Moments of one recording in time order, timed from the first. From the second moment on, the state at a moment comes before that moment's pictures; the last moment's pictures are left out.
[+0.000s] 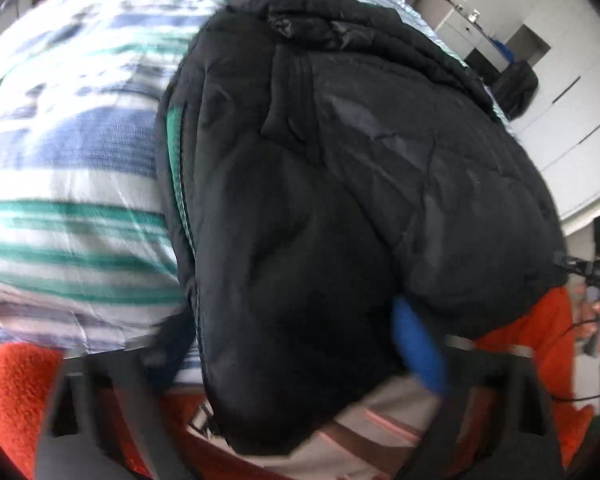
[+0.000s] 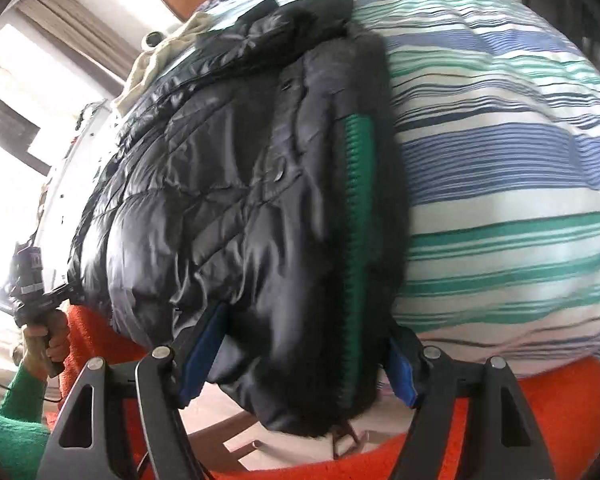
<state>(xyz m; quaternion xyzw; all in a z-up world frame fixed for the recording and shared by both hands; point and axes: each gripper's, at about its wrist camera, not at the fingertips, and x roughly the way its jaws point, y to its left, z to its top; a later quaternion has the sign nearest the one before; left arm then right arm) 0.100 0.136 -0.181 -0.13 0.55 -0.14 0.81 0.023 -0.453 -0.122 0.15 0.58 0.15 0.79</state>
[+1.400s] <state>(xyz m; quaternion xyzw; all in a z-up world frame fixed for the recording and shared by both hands) 0.244 0.177 -0.064 -0.28 0.49 -0.12 0.82 0.215 -0.484 -0.083 0.42 0.48 0.18 0.75</state>
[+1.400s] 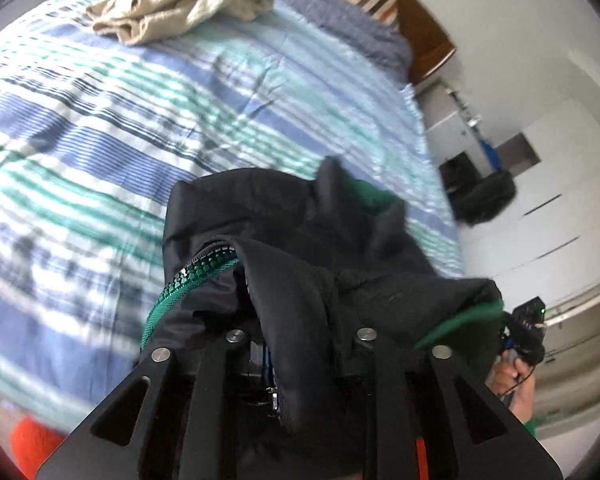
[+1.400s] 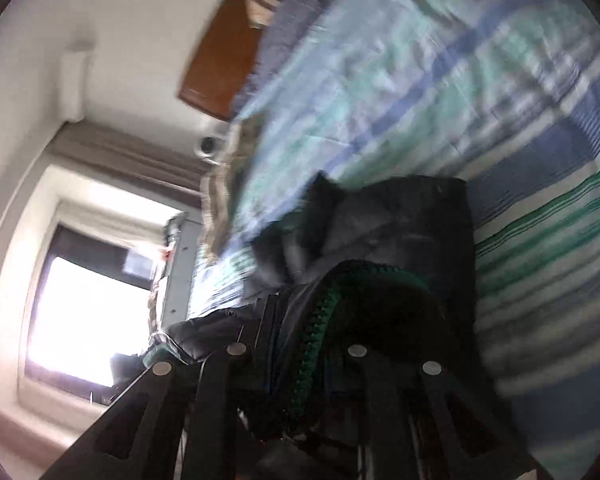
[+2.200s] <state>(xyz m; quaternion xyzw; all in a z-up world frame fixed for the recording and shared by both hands) 0.295 0.146 -0.126 -0.08 0.59 -0.07 0.80 0.268 -0.423 -0.083 0.15 0.55 0.15 0.81</state>
